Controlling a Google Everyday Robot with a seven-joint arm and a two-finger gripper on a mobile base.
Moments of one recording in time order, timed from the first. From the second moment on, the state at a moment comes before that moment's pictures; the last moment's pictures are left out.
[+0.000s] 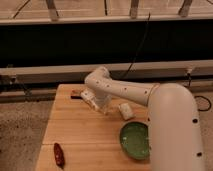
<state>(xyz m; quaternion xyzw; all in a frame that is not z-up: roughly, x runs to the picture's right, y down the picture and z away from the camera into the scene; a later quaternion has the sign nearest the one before) -0.007 0.113 0.862 -0.25 -0.26 -0.76 0.54</state>
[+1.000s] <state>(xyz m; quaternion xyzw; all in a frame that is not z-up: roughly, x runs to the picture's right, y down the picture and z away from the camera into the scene) -0.027 0.079 0.874 -0.14 -0.30 -0.79 0.51</state>
